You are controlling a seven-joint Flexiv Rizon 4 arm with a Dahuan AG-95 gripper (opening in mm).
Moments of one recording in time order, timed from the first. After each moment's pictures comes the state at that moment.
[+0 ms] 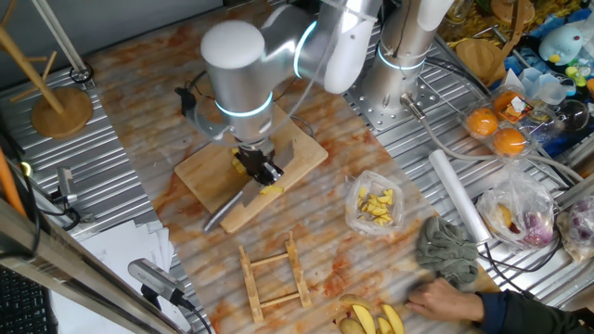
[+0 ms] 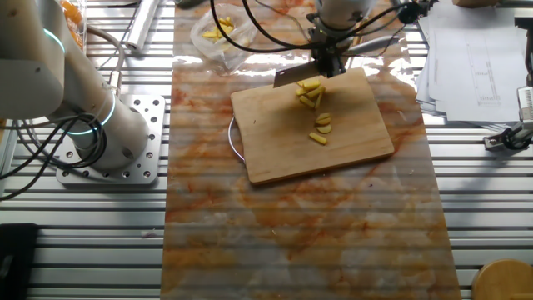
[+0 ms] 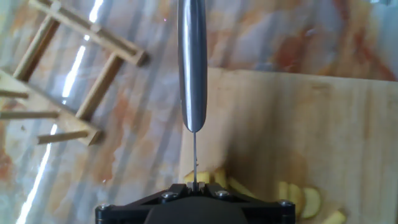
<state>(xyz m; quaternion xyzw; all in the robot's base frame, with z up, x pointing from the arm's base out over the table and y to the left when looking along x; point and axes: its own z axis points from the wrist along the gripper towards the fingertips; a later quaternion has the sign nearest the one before) 0.471 0.142 0.074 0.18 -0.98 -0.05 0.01</state>
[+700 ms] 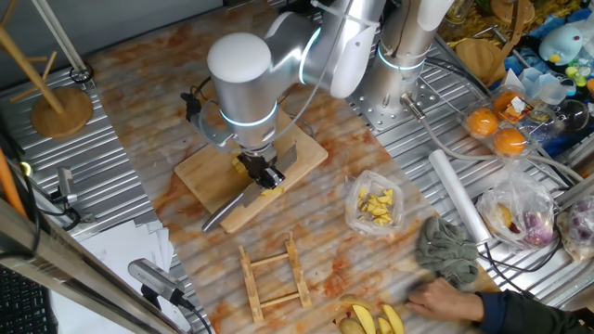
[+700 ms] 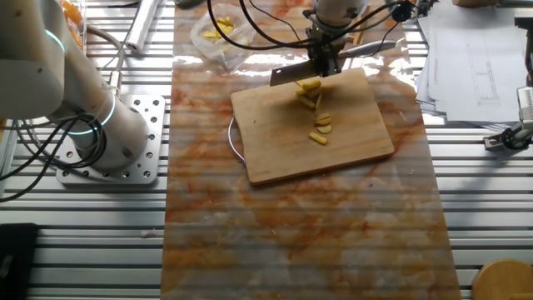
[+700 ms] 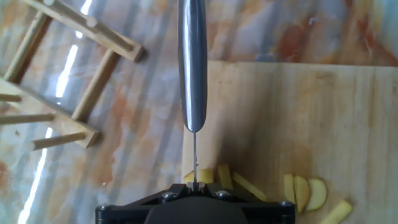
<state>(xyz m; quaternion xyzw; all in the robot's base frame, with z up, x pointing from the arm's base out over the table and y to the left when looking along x) 0.475 0.136 0.064 0.16 -0.99 -0.03 0.01</state>
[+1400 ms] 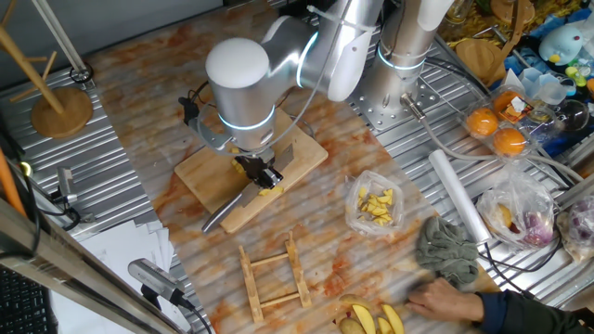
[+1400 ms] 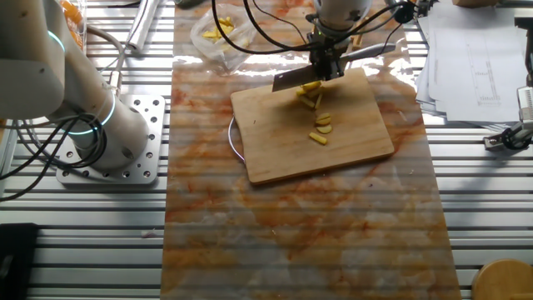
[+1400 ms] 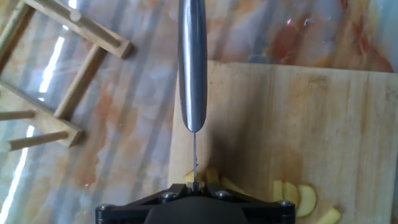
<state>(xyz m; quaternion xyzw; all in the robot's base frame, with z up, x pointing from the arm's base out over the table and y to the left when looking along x) 0.479 0.130 0.055 0.16 -0.99 -0.02 0.01</state>
